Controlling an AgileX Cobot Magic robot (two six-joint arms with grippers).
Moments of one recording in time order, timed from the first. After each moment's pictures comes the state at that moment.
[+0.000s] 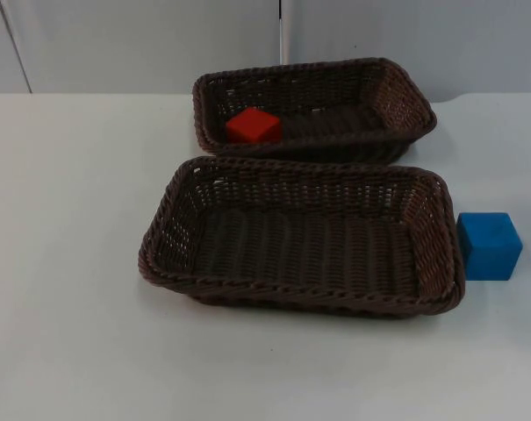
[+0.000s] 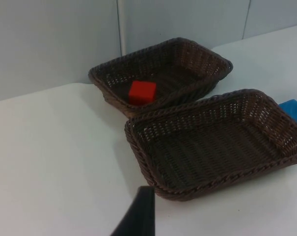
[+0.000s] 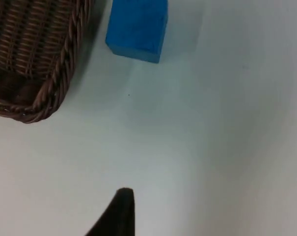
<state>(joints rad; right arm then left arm) 0.10 1.31 -0.95 0.09 0.94 -0.19 -0.41 0.15 -0.44 -0.14 0.71 0.10</state>
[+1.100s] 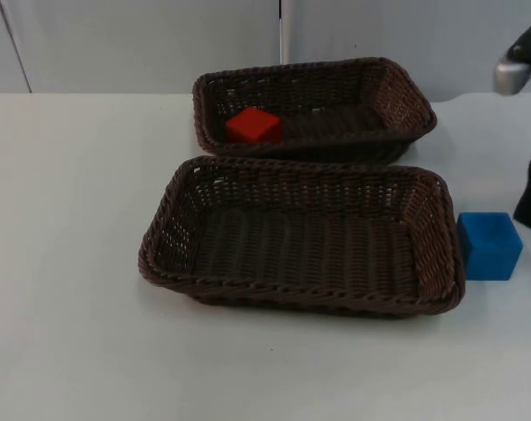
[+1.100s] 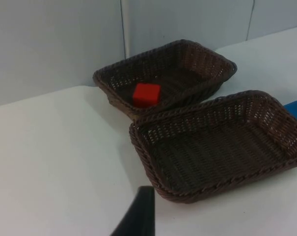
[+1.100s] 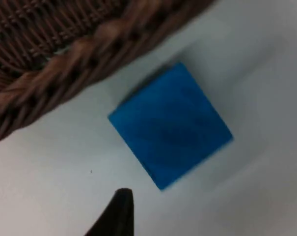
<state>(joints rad) 0.18 1.96 -1.34 0.16 0.82 -0.94 -0.41 0.15 -0.44 -0.12 0.70 0.10</state>
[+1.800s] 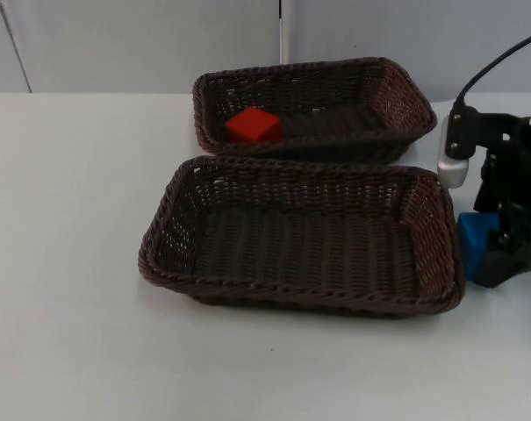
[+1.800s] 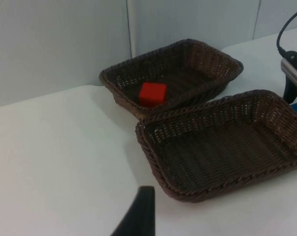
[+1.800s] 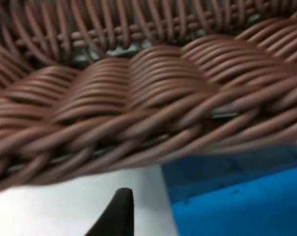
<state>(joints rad) 0.24 2.13 -1.34 0.20 0.68 -1.21 -0.41 0.15 -0.44 -0.09 0.70 0.08</state>
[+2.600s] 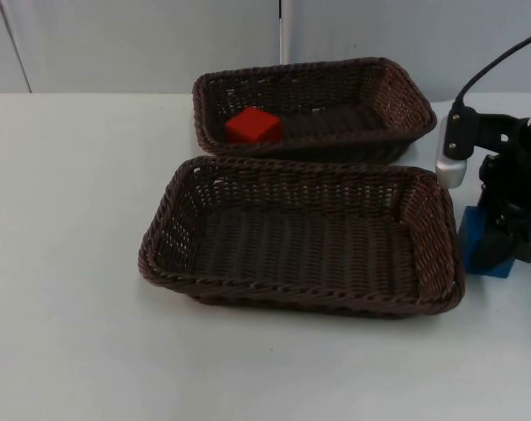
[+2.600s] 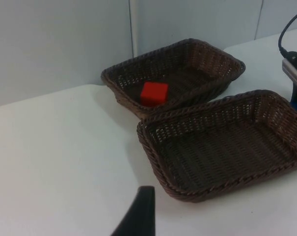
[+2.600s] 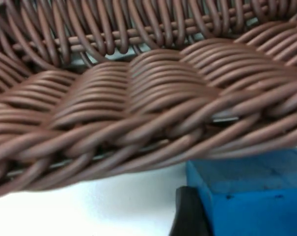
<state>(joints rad) 0.24 2.13 -1.34 0.21 0.68 -1.21 -0.41 0.15 -0.44 -0.09 0.70 0.07</state>
